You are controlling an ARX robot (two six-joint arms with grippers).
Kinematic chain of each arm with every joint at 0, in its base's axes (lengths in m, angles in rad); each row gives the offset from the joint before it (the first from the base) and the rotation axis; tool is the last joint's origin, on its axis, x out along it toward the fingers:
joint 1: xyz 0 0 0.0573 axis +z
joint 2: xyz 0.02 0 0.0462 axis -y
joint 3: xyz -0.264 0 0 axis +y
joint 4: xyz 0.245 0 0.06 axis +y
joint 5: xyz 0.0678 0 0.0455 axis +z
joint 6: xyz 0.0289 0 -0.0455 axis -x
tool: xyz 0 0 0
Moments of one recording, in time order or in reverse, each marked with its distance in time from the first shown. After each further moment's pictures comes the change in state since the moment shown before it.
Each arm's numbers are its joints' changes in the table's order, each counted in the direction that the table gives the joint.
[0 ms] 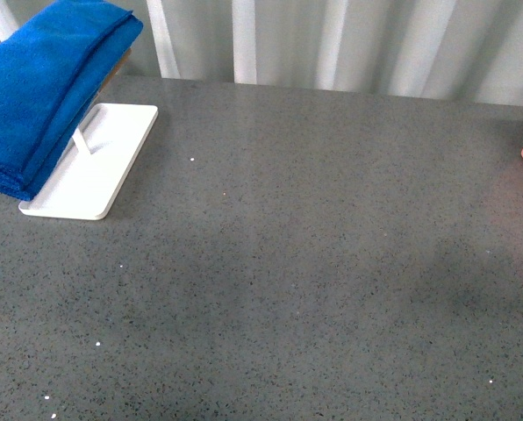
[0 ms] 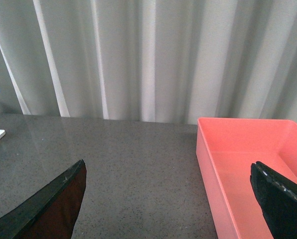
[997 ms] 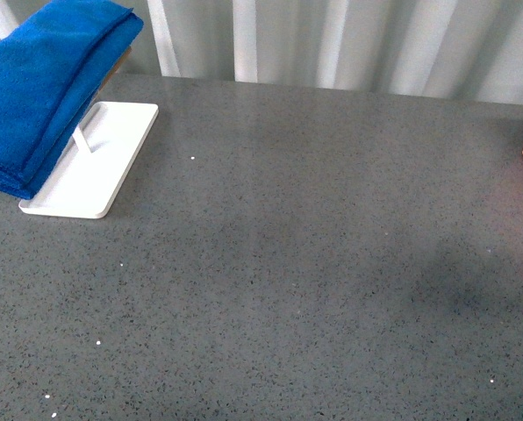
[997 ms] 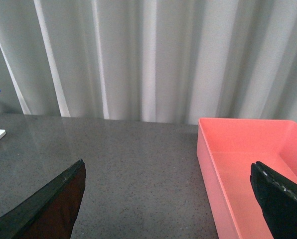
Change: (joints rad) left arm 0.053 -1.474 -0.943 -0.200 -0.262 -0.151; right arm 0.001 0.001 0.000 0.000 0.000 0.000
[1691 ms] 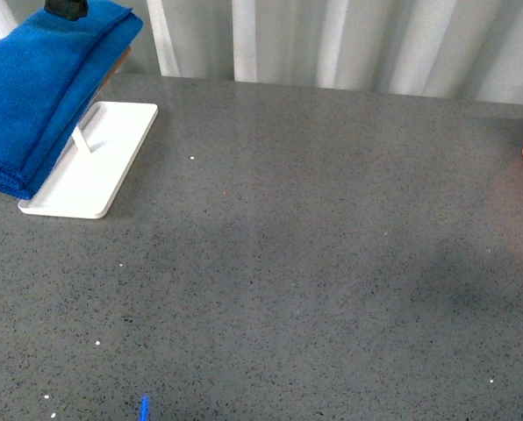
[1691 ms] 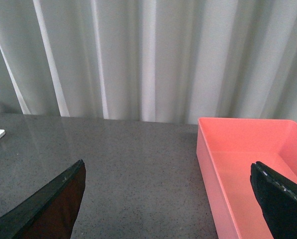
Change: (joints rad) left arm -0.033 -0.597 -0.606 0.298 0.333 -0.175; right arm 0.000 0.000 0.000 0.000 0.000 0.000
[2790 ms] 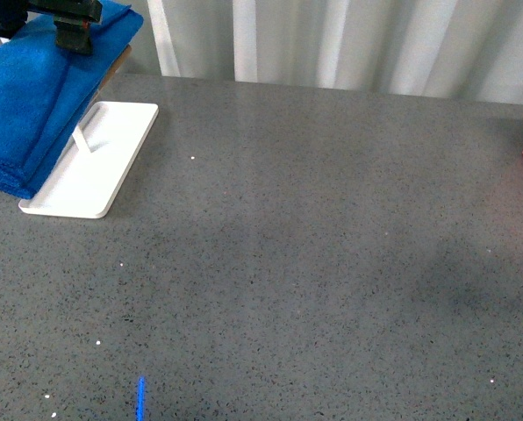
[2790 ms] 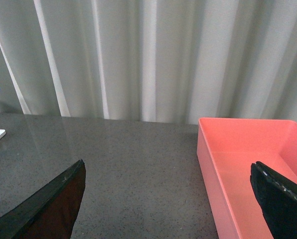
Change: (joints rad) left arm 0.012 -0.113 -0.088 0.109 -0.045 0.116; right arm 0.000 0.000 0.000 0.000 0.000 0.000
